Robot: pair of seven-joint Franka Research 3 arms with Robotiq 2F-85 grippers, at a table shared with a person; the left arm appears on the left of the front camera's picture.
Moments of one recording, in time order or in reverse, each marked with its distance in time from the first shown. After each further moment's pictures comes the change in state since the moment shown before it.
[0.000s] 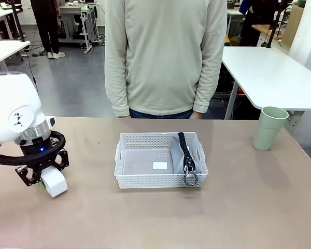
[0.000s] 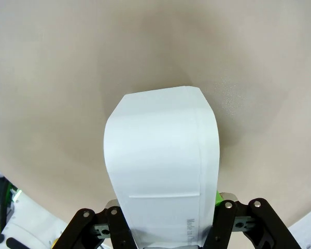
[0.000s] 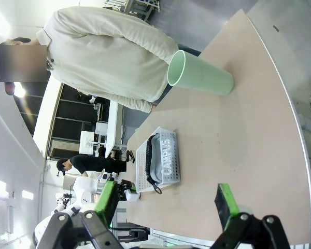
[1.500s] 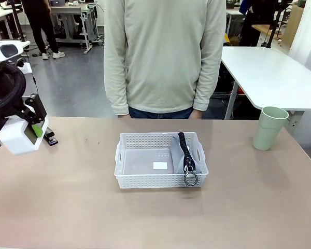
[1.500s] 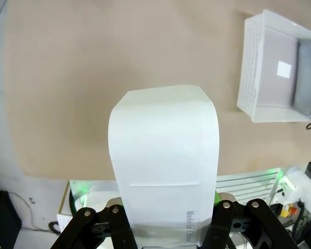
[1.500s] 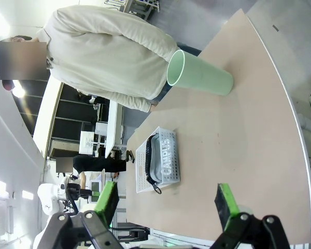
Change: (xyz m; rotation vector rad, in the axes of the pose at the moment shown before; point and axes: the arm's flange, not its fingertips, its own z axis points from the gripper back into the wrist) left arm -0.046 0.045 0.203 -0.208 -0.035 -0.662; right arm 0.000 -0.001 0.000 -0.002 0.000 -0.002
